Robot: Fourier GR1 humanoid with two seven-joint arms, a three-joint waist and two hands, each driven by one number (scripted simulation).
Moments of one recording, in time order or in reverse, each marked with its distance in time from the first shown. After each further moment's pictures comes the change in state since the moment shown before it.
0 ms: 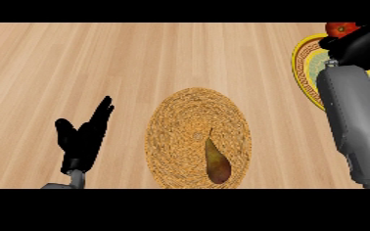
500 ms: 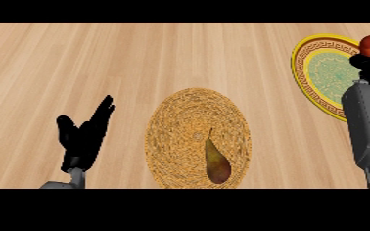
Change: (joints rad) left arm -0.010 -0.004 0.006 0.004 -0.001 -0.007 0.027; right arm 0.097 -0.052 -0.221 0.066 -0.019 -0.225 -0.091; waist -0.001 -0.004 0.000
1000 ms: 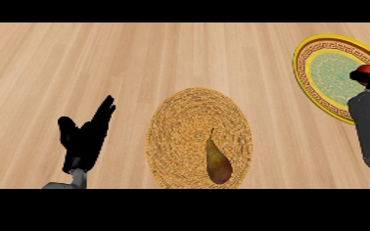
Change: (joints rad) left arm 0.005 -0.011 -0.003 -0.011 -0.013 0.004 0.002; right arm -0.026 -0.057 -0.146 0.222 -0.389 0.015 -0.134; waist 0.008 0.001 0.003
